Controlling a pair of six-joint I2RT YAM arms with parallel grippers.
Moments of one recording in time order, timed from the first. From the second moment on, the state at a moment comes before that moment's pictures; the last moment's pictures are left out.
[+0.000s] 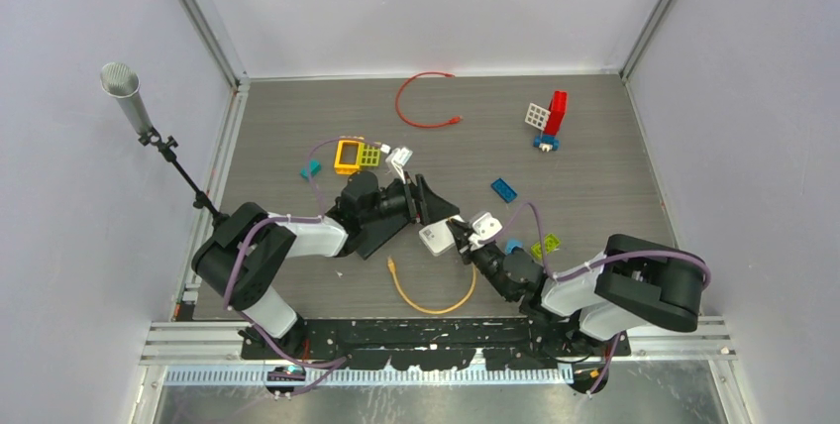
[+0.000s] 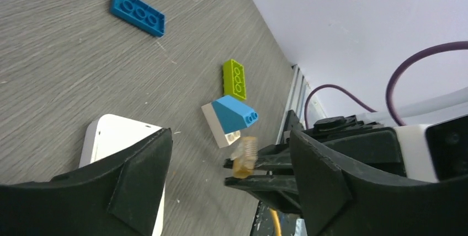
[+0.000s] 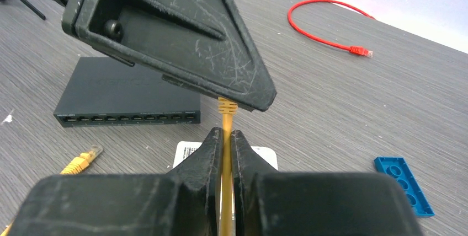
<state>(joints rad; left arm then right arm) -0.66 1.60 0.58 0.91 0.55 -0.82 1.12 1.44 0.14 1.36 0.50 -0.14</state>
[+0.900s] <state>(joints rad) -0.63 1.56 0.69 0.51 0.38 -0.65 1.15 0.96 0.26 0.09 0.45 0.62</state>
